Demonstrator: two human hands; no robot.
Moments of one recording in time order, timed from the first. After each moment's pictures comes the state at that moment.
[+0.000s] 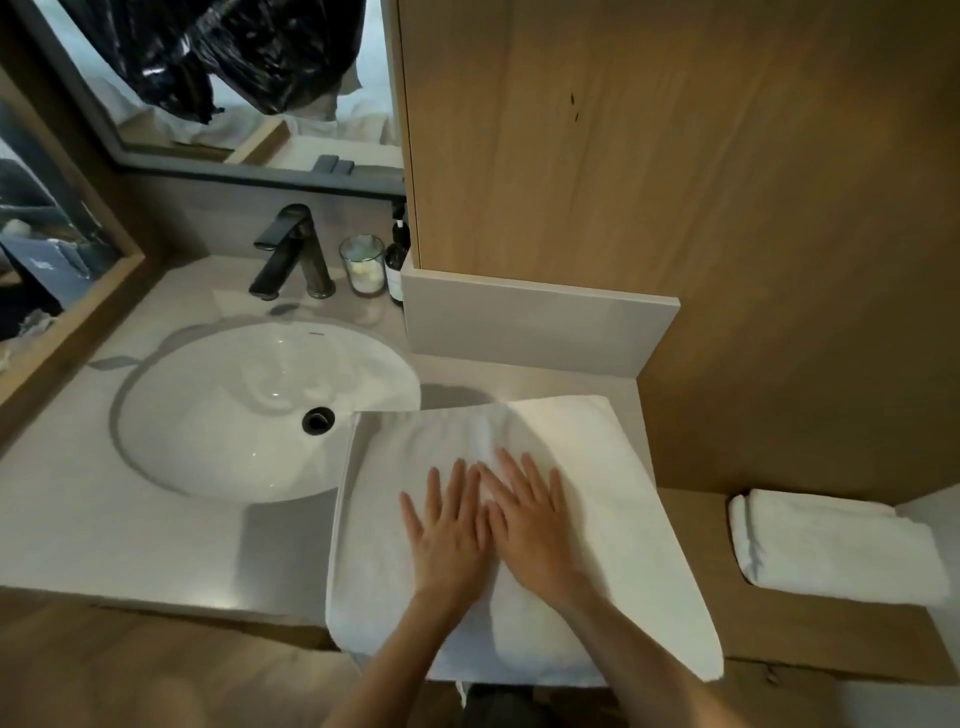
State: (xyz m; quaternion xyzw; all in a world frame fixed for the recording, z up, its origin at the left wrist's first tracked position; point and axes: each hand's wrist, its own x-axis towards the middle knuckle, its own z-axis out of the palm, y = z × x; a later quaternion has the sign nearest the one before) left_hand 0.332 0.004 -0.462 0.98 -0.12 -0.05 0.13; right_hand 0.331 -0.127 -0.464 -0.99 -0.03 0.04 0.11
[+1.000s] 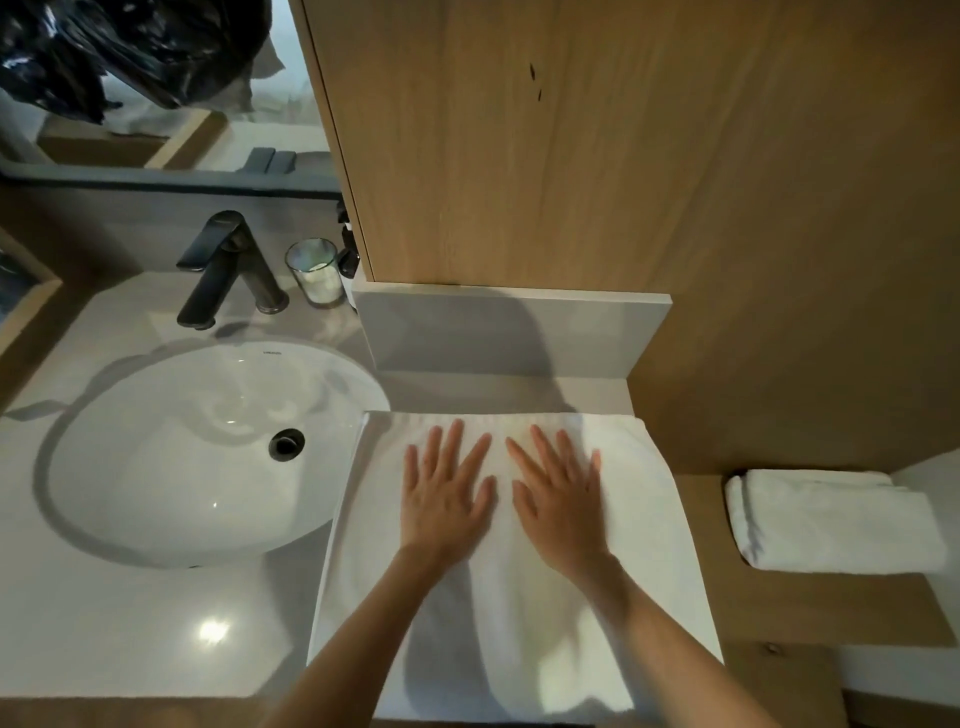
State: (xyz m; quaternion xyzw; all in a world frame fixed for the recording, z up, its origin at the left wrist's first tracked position) left_hand 0.422 -0.018 -0.464 0.97 -0.19 -0.05 0.11; right_hand 0.375 -0.185 -0.477 -0.99 0.04 0.00 0.10
